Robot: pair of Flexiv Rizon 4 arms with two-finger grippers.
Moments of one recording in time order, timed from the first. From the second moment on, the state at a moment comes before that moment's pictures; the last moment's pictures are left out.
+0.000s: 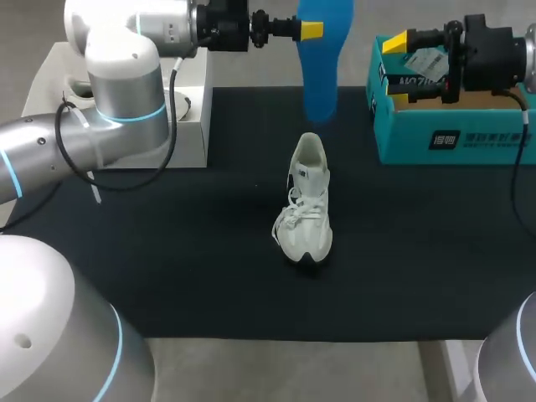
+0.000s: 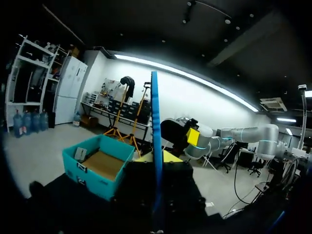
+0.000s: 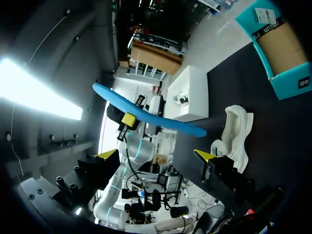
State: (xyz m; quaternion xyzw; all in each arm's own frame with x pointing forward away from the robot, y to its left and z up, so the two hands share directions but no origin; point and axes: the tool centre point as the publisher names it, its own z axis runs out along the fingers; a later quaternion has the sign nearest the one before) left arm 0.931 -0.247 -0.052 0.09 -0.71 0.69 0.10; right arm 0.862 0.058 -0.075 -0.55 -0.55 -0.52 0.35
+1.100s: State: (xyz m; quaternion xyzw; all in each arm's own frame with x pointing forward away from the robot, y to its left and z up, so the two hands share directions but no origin) left arm 0.950 -0.253 -0.071 -0.27 -0.65 0.65 -0.28; right arm 0.862 0.058 -0.075 -0.55 -0.55 -0.52 0.35
